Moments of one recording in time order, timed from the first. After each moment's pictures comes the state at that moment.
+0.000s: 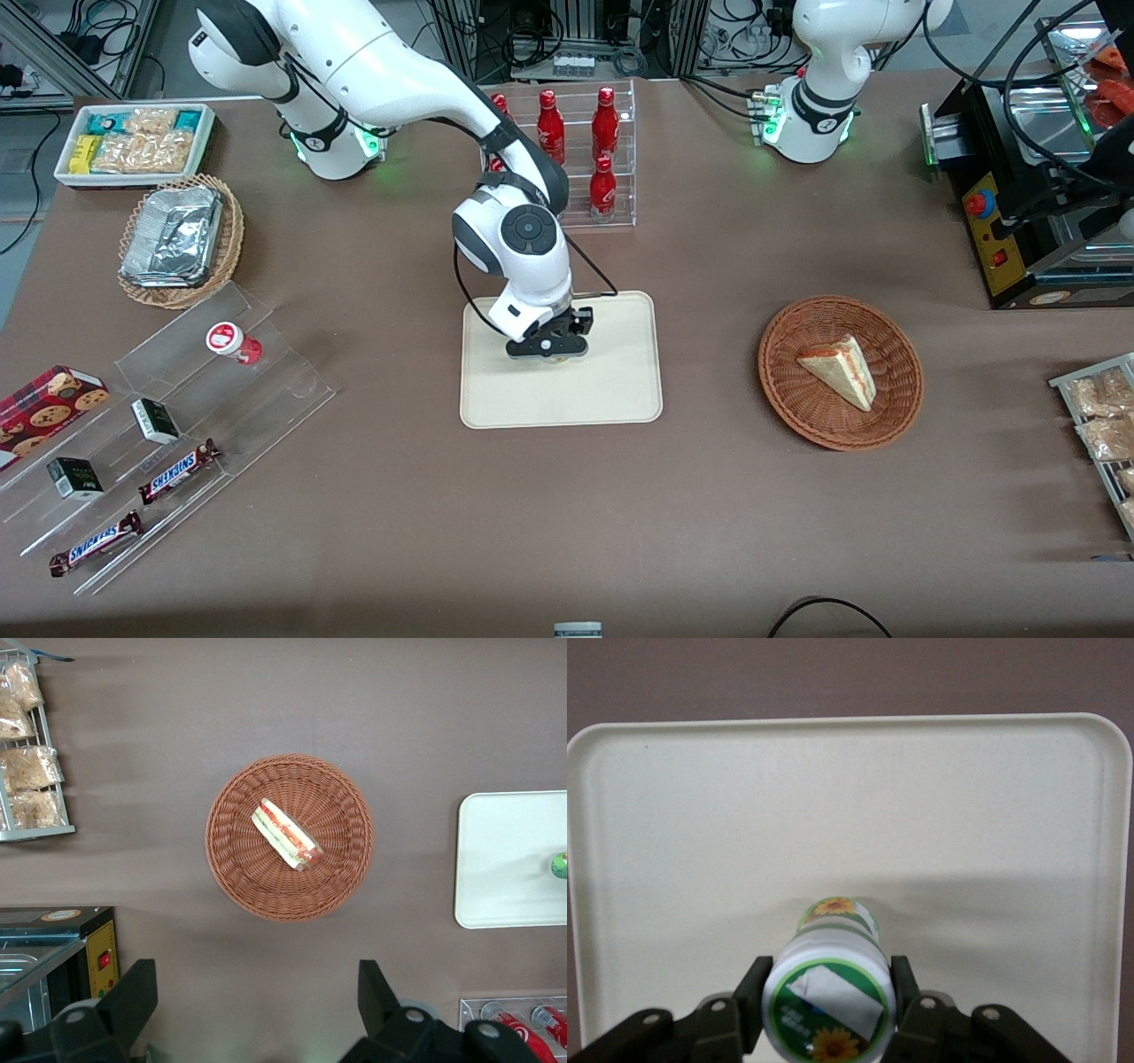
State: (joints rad) arm 0.76 0.62 0.00 -1.63 -0.03 2.32 0.80
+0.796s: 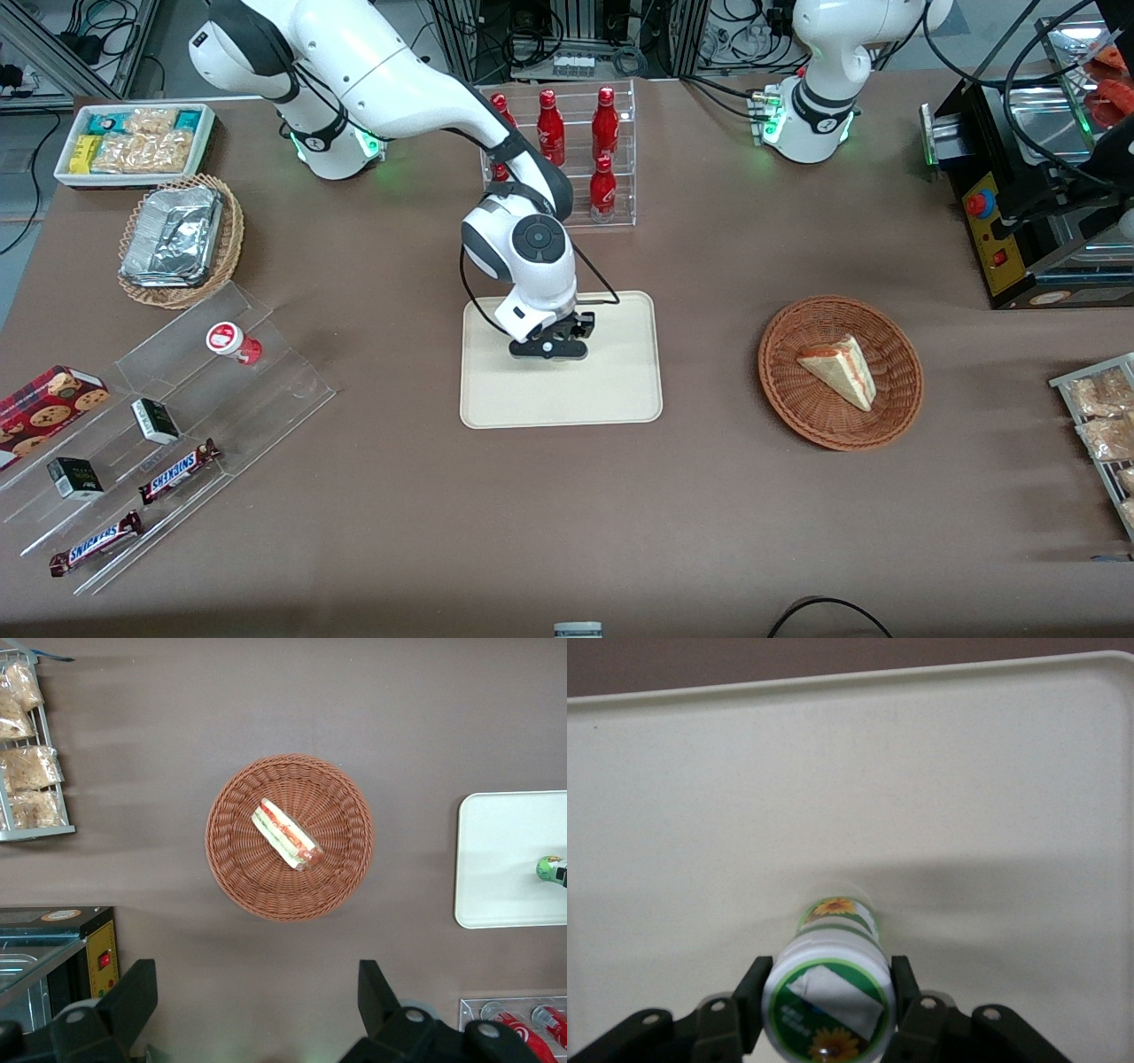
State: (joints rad) arm 0.78 0.66 0.00 -1.63 -0.03 2.34 0.88
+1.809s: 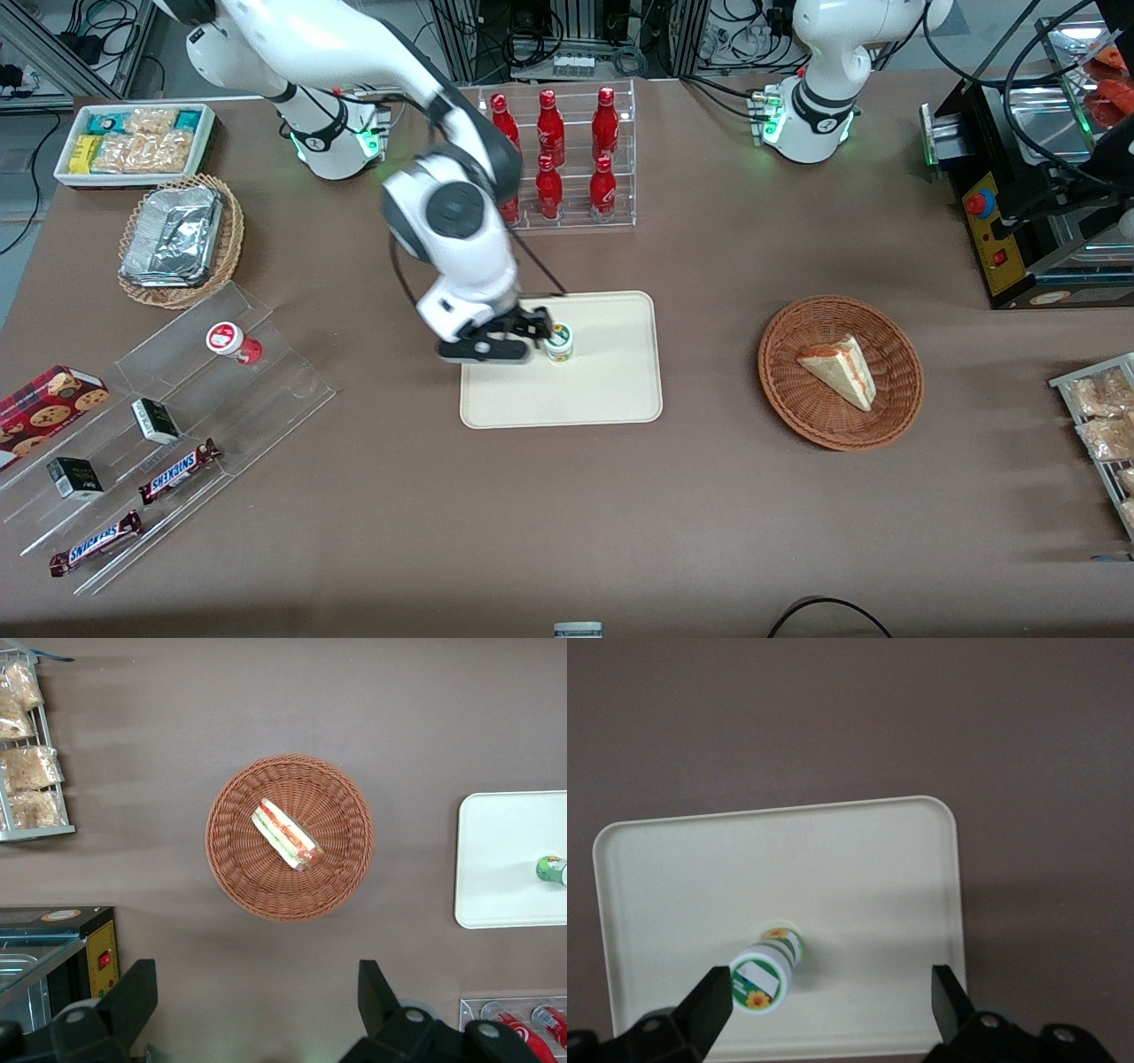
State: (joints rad) arm 0.62 0.32 0.00 -1.75 -0.02 2.18 0.71
